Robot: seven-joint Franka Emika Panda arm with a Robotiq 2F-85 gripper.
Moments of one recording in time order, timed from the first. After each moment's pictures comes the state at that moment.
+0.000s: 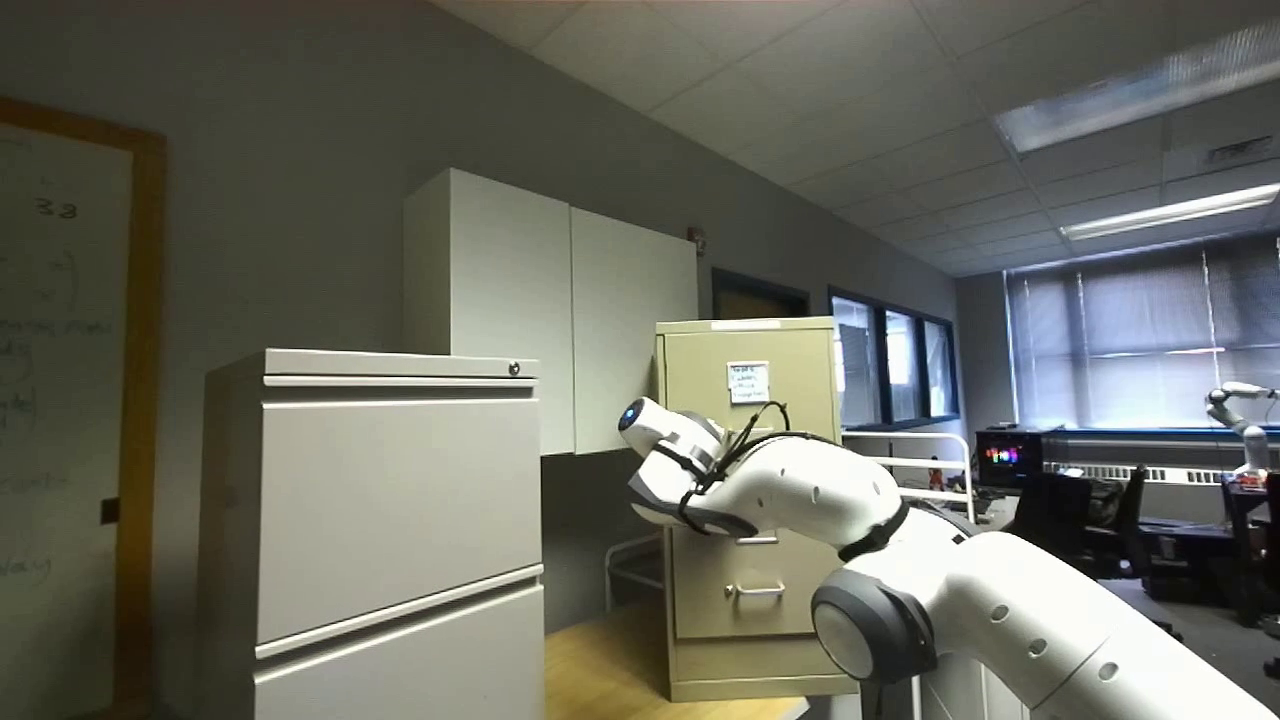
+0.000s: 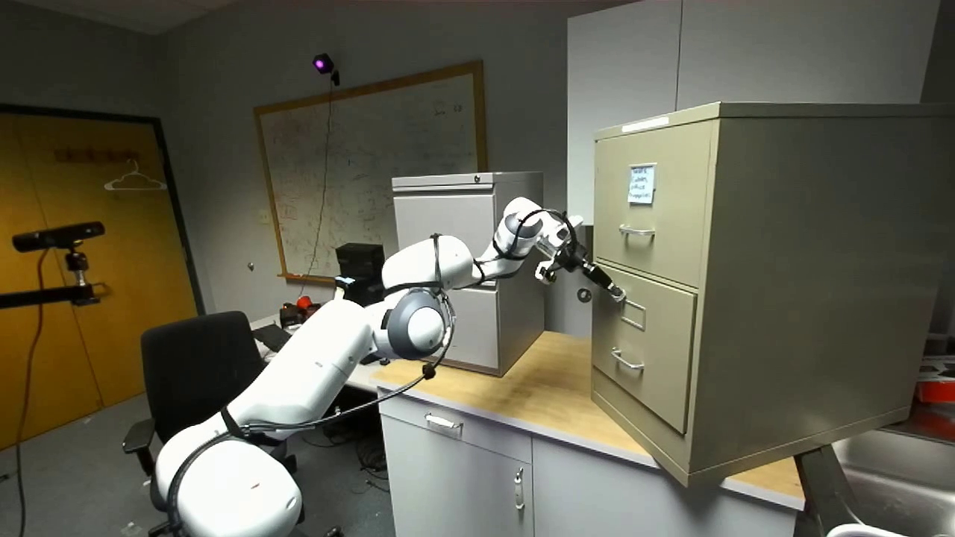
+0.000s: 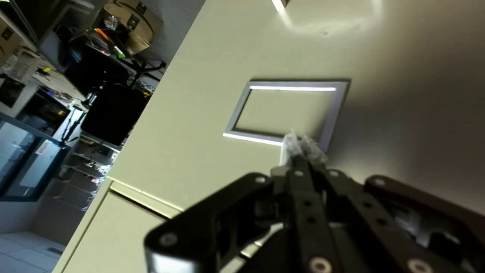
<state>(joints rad) -0.04 0.93 -0.34 -0.53 -0.66 1.68 0.89</state>
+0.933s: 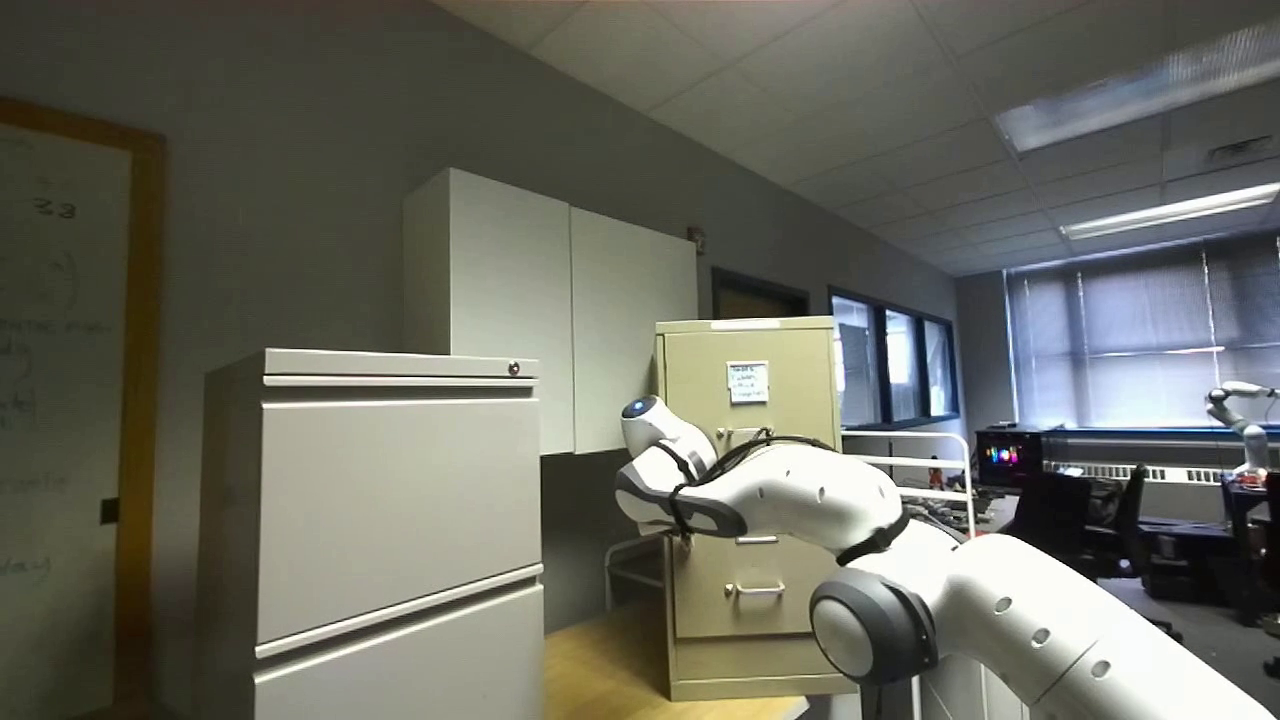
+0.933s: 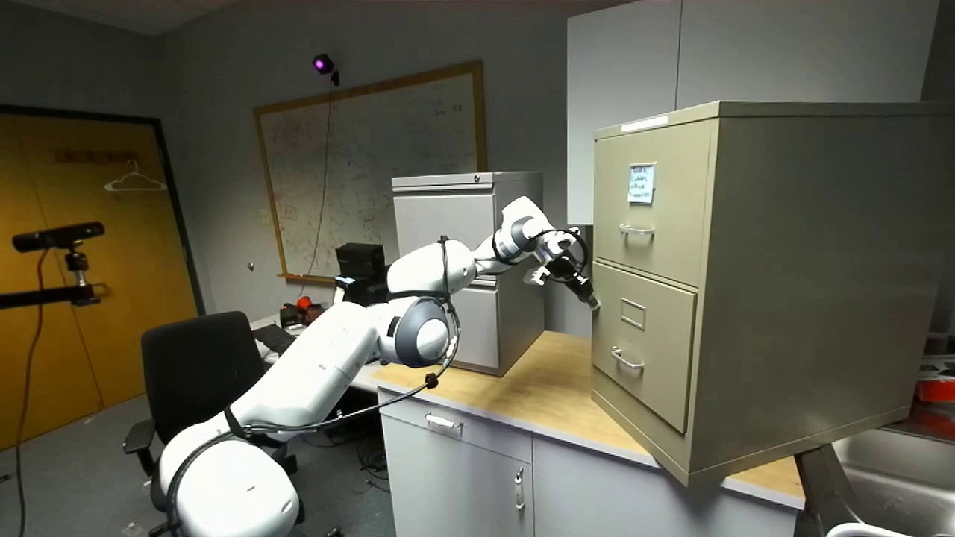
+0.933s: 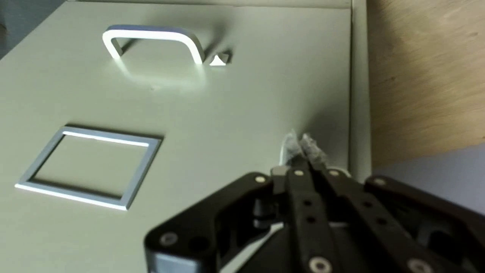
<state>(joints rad) -0.09 0.95 -0.17 -0.52 -0.43 1.85 0.65</state>
